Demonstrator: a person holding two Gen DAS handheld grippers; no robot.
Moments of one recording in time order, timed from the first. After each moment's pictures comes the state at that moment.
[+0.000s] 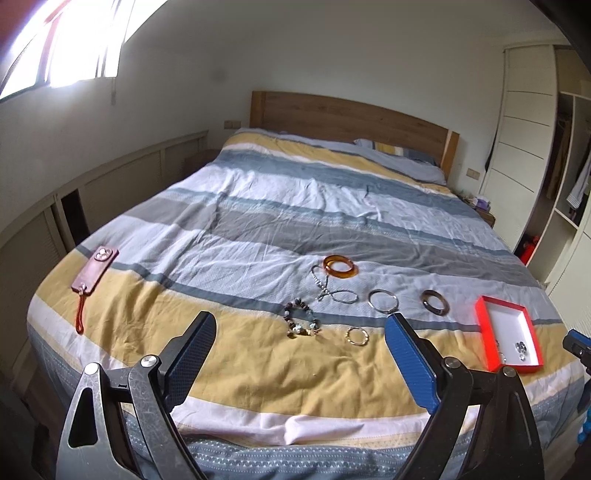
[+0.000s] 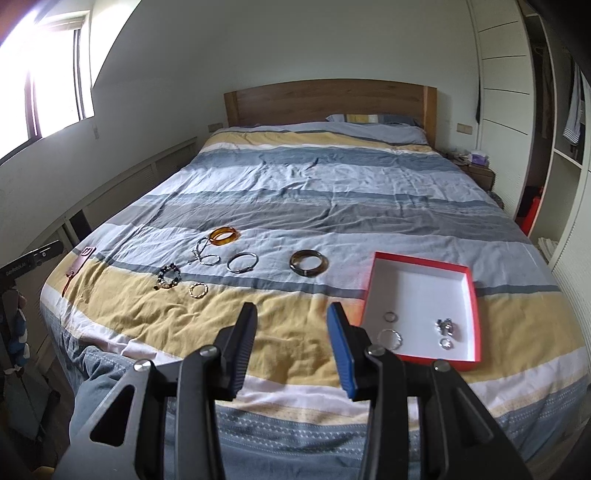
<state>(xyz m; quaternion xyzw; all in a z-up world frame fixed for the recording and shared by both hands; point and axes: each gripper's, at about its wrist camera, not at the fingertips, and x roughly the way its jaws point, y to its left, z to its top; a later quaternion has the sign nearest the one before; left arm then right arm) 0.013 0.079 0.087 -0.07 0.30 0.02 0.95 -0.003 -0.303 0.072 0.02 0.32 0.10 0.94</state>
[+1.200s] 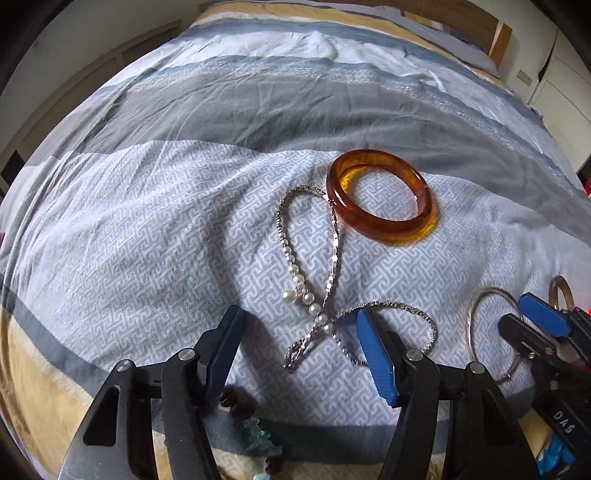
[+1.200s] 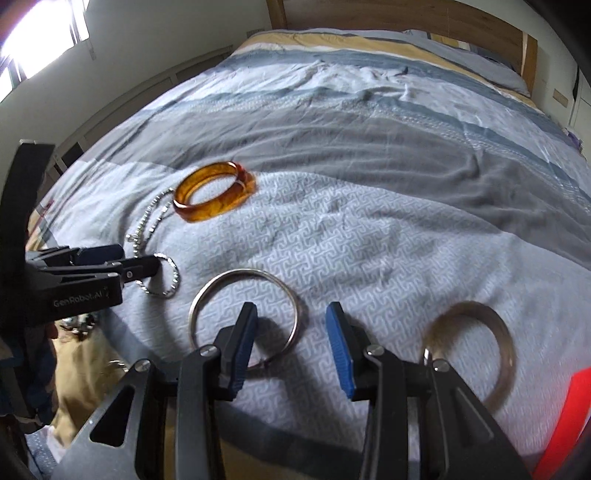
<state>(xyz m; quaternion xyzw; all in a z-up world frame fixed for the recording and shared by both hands) 0.329 0.029 -0.118 -0.04 0.53 0.03 0.85 0.324 -0.163 -0.117 -0.04 0.47 0.20 0.86</state>
